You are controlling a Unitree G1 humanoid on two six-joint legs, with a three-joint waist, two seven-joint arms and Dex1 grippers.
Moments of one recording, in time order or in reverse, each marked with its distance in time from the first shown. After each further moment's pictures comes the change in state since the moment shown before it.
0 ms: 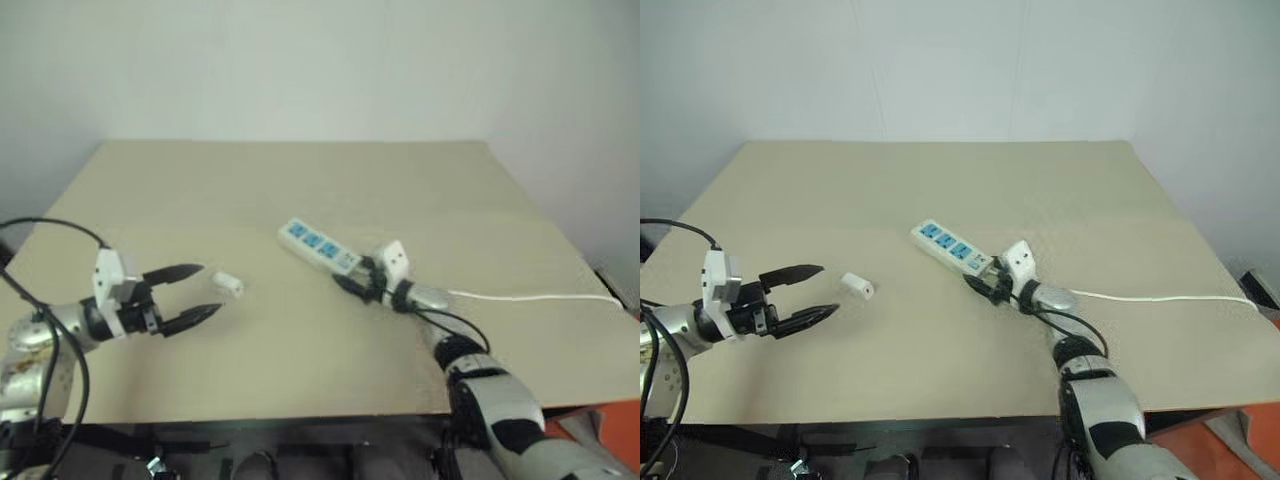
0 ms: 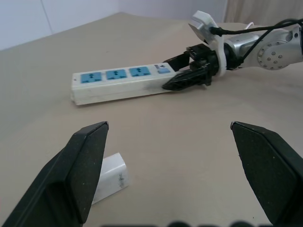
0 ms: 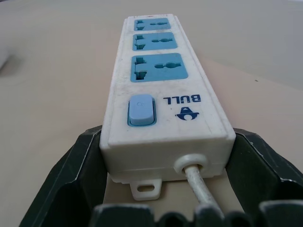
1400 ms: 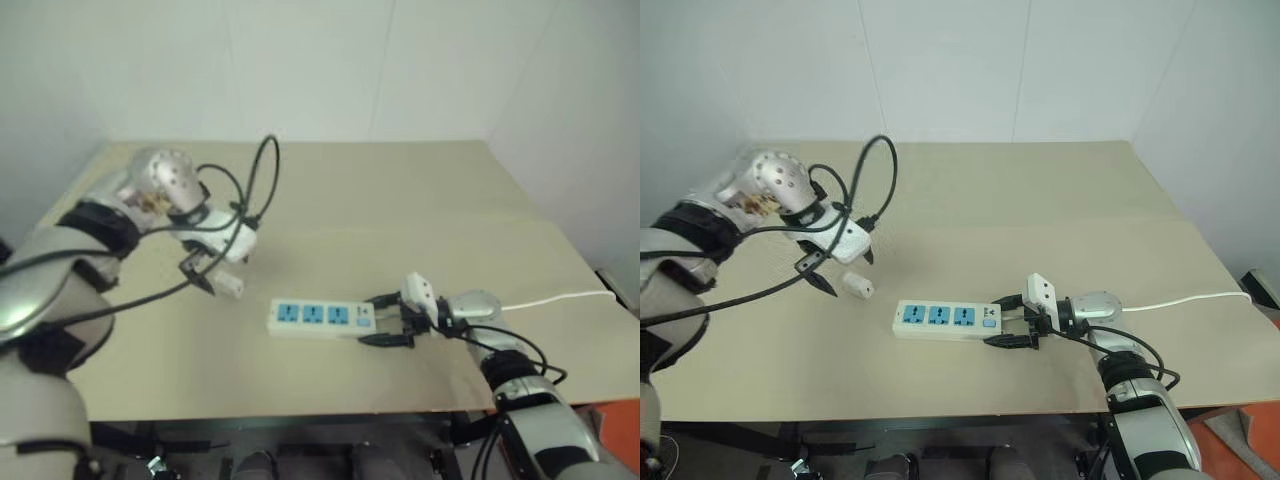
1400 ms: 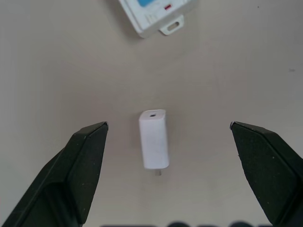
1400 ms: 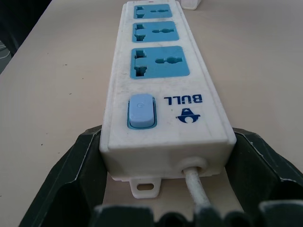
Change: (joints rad) left arm -1.282 0.034 -1.412 0.917 0.483 -0.711 -0.396; right arm 0.158 -0.216 0.185 -0.293 0.110 0.065 0.622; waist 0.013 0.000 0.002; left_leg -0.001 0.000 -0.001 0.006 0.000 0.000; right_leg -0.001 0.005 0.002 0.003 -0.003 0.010
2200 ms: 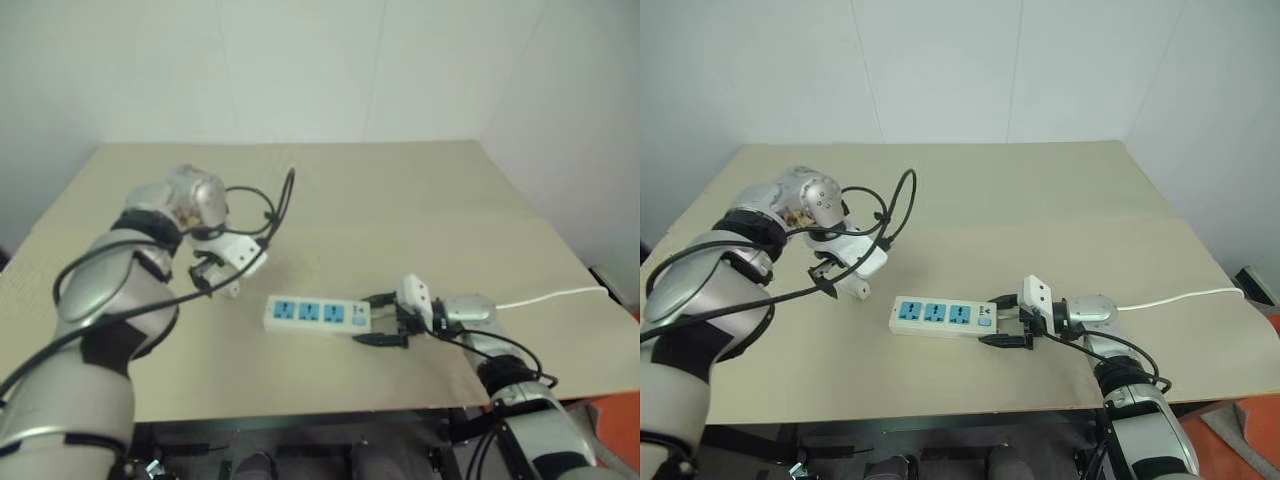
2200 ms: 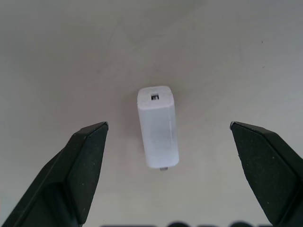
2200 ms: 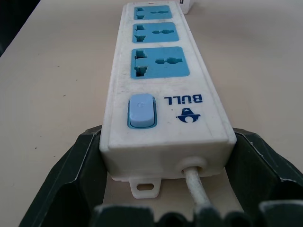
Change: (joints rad) left arm 0.006 -0.234 0.210 0.344 0.490 -0.139 0.081; right arm 0.034 0.015 0.008 -0.057 -0.005 -0.011 -0.064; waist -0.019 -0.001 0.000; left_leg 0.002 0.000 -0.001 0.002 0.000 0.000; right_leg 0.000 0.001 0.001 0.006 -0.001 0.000
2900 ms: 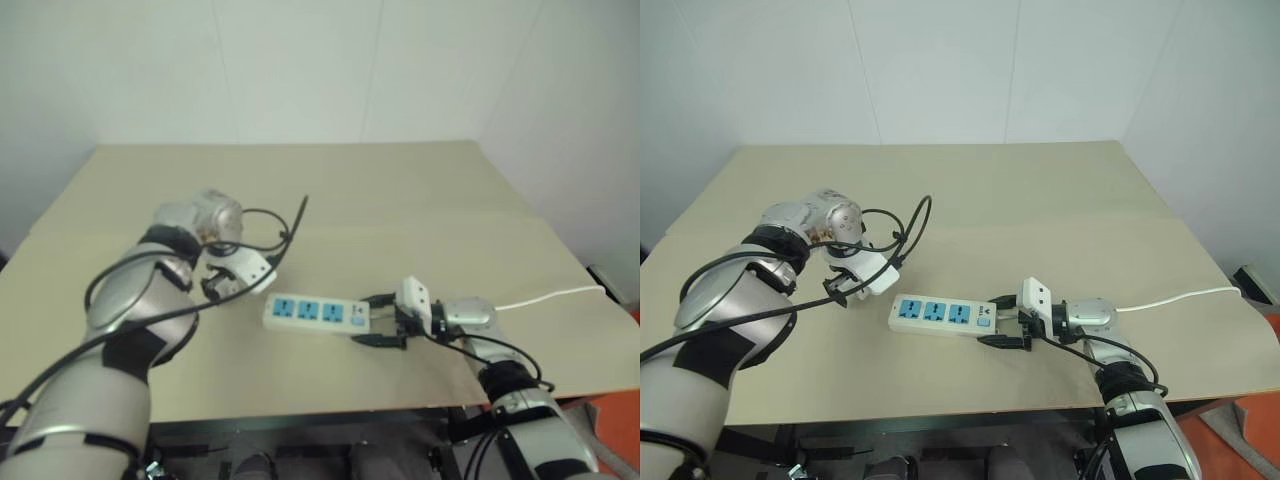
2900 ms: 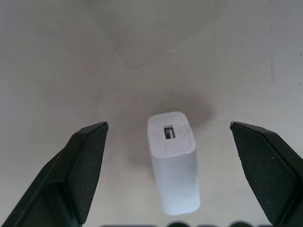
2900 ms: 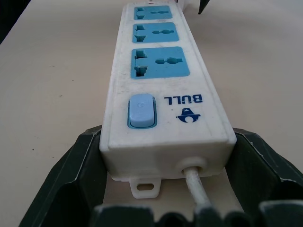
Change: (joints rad) left arm 0.047 -0.093 0.079 0.039 0.226 0.002 0.114; right arm 0.039 -0.003 0.004 -0.060 0.001 0.016 -0.051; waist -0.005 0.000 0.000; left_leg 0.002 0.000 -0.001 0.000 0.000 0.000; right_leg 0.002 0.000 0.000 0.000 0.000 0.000
